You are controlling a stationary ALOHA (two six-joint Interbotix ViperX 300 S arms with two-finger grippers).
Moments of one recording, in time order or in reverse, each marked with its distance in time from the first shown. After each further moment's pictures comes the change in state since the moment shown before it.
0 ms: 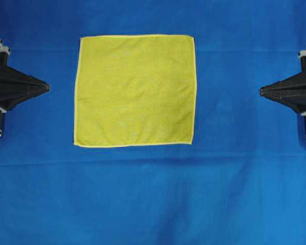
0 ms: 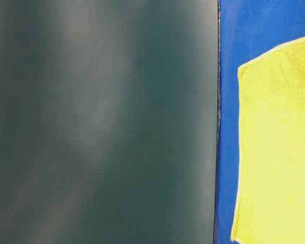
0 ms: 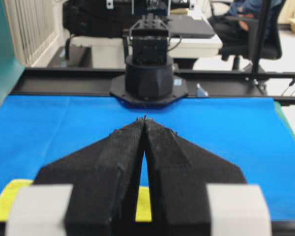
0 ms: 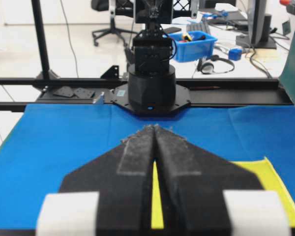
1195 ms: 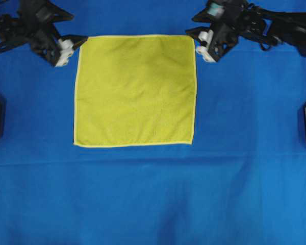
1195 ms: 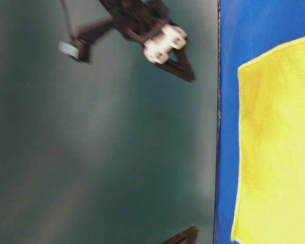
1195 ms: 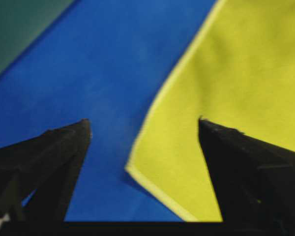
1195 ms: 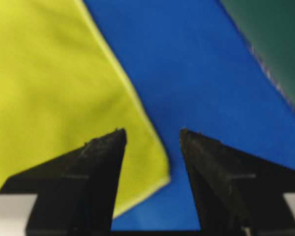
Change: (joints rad) left arm 0.621 0.741 -0.167 -0.018 0.140 0.064; right arm -0.543 0.966 -0.460 -0.075 0.233 0.026
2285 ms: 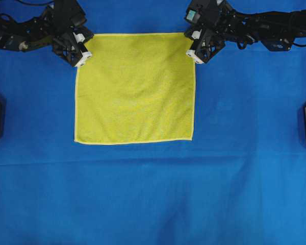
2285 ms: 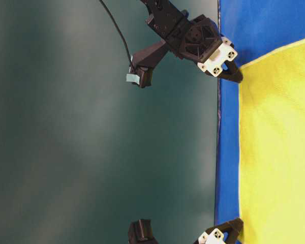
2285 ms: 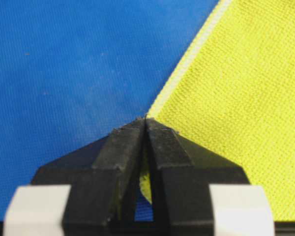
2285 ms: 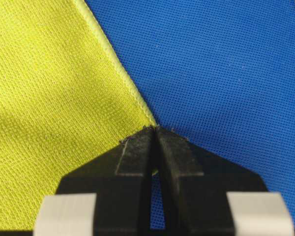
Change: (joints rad) left arm 0.032 0.339 -0.095 0.002 -0.107 0.074; right arm -0.037 0.225 -0.072 -0.026 -0.005 0.006
